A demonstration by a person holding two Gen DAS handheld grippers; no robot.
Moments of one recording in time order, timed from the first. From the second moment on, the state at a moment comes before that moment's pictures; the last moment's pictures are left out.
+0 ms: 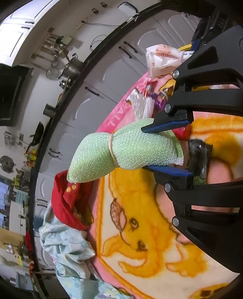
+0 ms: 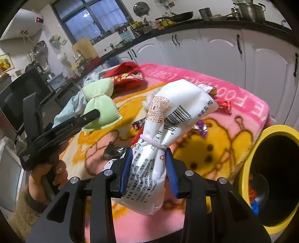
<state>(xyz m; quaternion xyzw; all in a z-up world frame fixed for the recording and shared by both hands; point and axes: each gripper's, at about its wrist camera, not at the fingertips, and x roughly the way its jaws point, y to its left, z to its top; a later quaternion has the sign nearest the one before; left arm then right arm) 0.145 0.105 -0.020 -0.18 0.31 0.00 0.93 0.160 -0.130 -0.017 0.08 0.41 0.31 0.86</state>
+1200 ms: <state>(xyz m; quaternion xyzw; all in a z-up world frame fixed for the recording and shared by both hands) 0.154 -0.034 0.001 -0.11 0.30 -0.12 0.94 0.161 -0.259 0.009 0.13 0.36 0.21 0.90</state>
